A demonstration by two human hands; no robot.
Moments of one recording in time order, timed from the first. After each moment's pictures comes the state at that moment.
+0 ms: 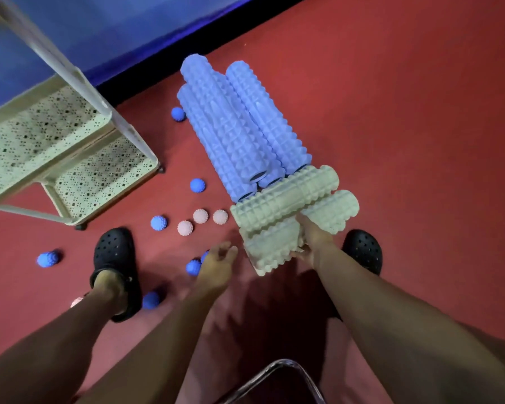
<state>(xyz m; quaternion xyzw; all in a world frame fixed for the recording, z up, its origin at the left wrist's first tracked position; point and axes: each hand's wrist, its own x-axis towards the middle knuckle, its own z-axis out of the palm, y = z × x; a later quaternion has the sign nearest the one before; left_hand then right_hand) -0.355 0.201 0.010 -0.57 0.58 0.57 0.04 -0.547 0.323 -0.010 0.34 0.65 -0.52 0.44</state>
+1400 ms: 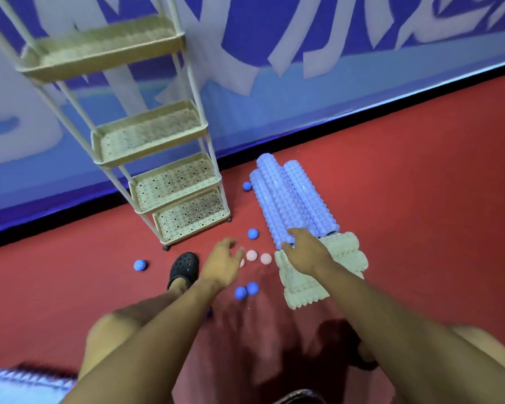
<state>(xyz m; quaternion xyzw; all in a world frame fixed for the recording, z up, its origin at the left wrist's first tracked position) -0.244 0.171 0.223 -0.47 0.76 0.44 -0.05 -0.430 0.290 0.234 -0.38 0.86 -0.20 0.29</state>
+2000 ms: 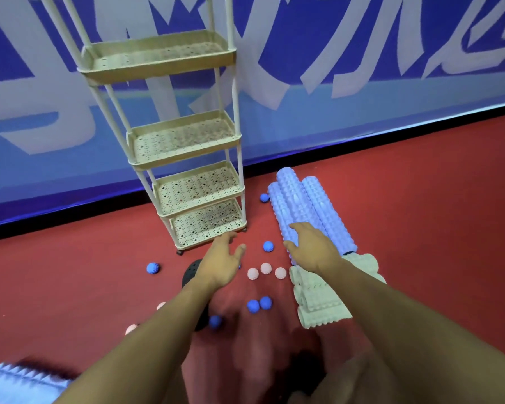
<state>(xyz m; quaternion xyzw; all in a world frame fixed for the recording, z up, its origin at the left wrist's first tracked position) -0.203 0.113 0.241 -0.47 0.78 0.41 -0.10 -0.402 0.230 0.279 -0.47 0.85 -0.11 0.22</state>
